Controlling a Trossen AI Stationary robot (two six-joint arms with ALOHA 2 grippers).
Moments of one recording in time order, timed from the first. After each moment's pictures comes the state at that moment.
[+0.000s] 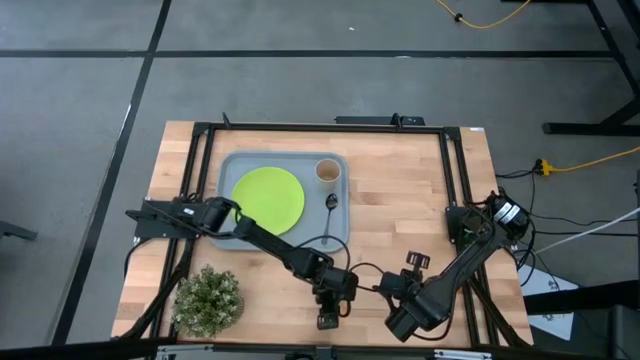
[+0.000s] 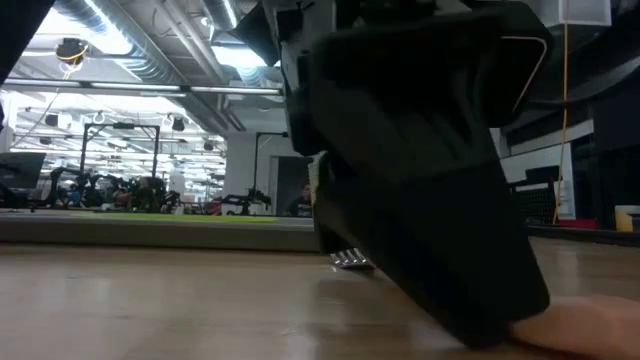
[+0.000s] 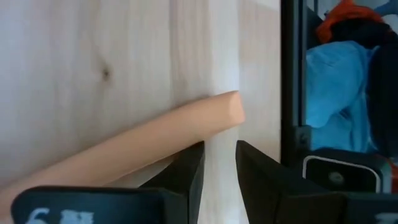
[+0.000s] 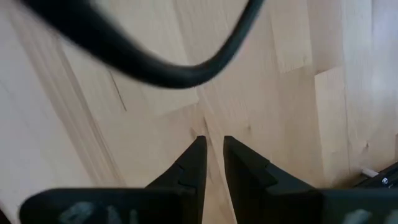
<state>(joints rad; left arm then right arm) -0.37 2.32 1.68 -0.28 0.41 -0.59 0.81 1.90 1.50 -1.36 0.24 1.12</state>
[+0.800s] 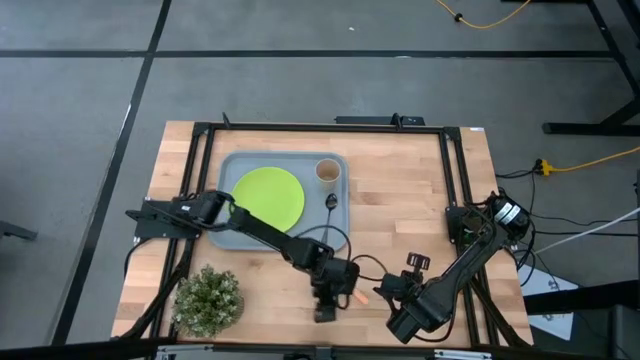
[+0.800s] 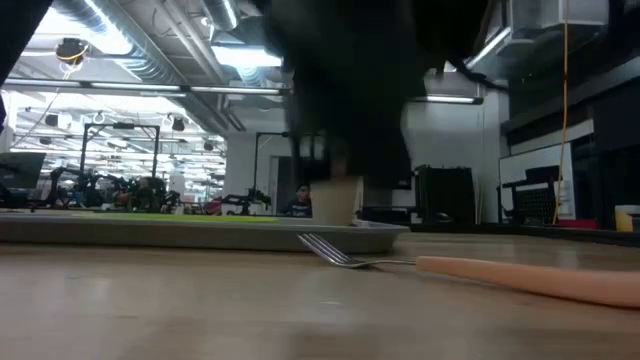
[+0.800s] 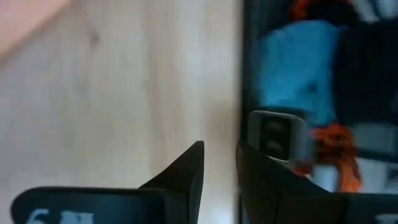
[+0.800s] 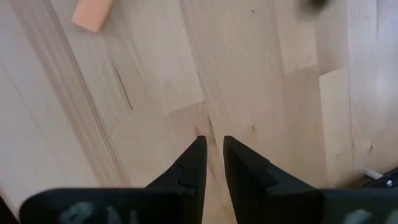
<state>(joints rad) -0.33 2.22 1.71 -0.45 0.54 -0.57 0.82 1.90 1.50 -1.35 0.24 1.12</state>
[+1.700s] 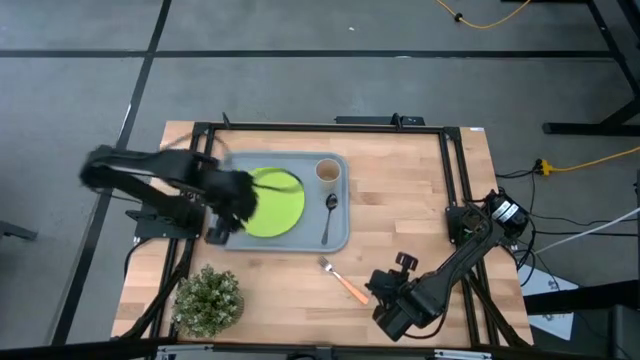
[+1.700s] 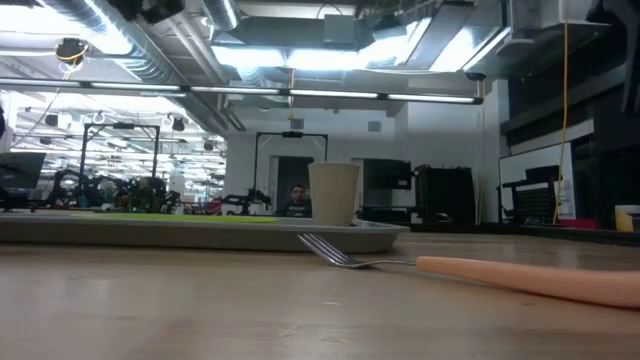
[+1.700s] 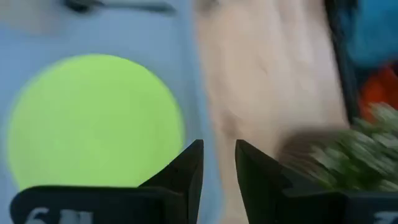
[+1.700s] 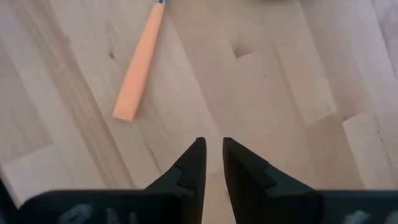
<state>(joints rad) -0.14 1.15 1.29 -1.22 0.13 -0.03 0.77 1.90 1.50 -1.19 0.37 1.17</state>
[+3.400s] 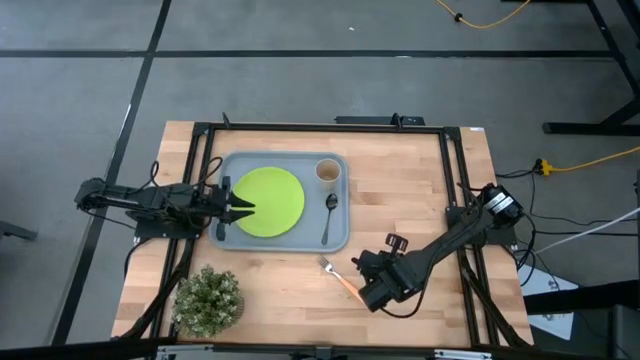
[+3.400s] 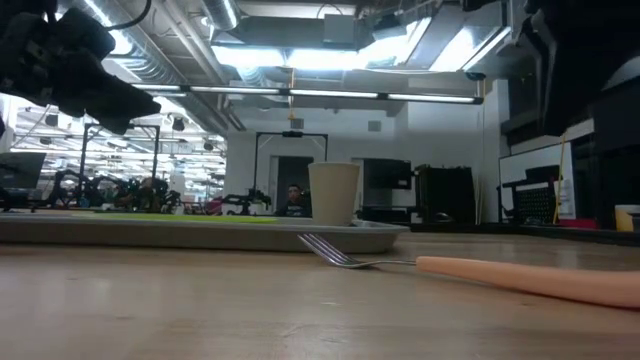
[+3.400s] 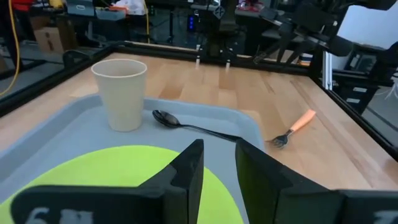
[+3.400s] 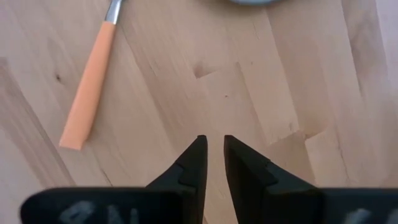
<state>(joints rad) -0.12 0.08 0.05 -0.09 -0.18 -0.15 0.60 1.88 1.50 -1.23 0.31 0.98</state>
